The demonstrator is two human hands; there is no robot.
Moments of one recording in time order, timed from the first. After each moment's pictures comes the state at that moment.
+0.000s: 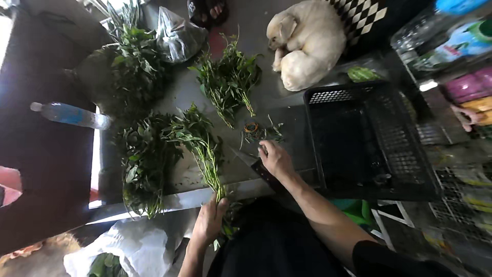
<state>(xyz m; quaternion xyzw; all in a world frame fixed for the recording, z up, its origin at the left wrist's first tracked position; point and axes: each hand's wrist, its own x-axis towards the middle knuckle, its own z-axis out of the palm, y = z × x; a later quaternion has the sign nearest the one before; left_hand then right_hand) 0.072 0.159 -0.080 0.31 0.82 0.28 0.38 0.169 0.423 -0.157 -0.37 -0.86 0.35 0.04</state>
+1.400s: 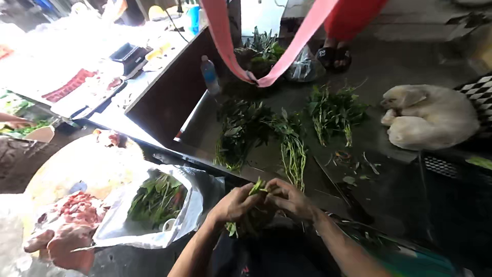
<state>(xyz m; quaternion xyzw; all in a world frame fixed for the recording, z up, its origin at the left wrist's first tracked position) 0.021 -0.072 -0.047 0.37 0.71 0.49 0.34 0.114 0.162 -0.074 0.03 -0.75 0.65 -0.11</state>
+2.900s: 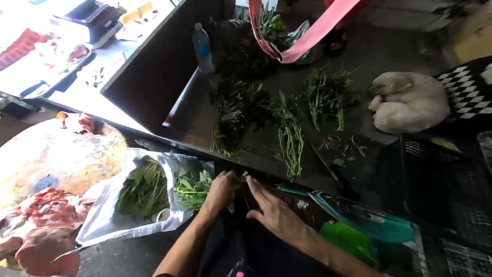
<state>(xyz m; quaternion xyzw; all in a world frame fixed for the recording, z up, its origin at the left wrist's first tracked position) 0.005 -0.099 -0.089 0.23 0.88 0.26 0.32 0.136 0.056 -0.052 0.05 -0.94 0.33 -0.05</state>
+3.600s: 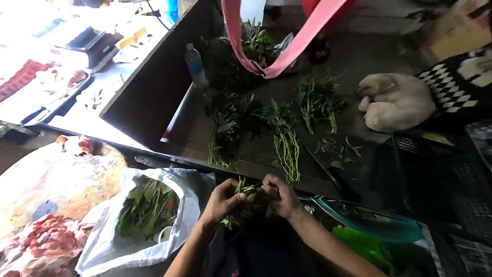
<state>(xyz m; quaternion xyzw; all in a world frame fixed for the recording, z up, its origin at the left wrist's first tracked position) 0.004 -0.116 -0.088 0.26 0.61 0.68 0.32 0.100 0.093 -0.089 -0.21 -0.37 0.90 0.00</state>
